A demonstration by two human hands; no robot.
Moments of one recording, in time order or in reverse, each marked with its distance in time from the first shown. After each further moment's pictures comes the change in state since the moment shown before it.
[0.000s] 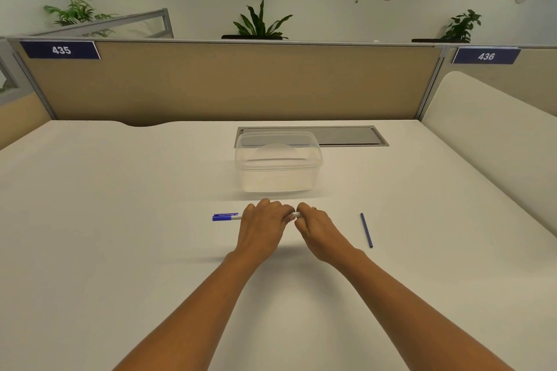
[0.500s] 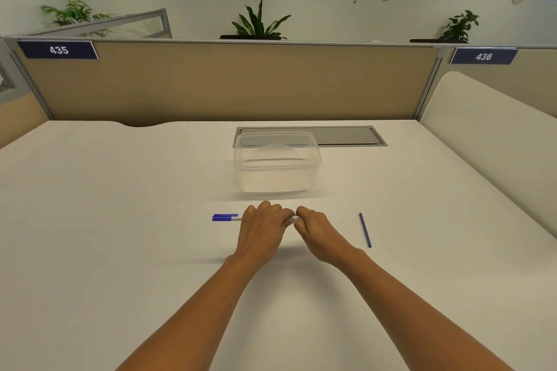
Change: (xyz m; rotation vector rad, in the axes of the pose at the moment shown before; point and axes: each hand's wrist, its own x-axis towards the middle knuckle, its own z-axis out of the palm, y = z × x) left_hand -0.002 -0.002 0.009 0.016 0.014 0.033; right_hand -0.002 0.003 -0.001 0.003 -0.062 -0.006
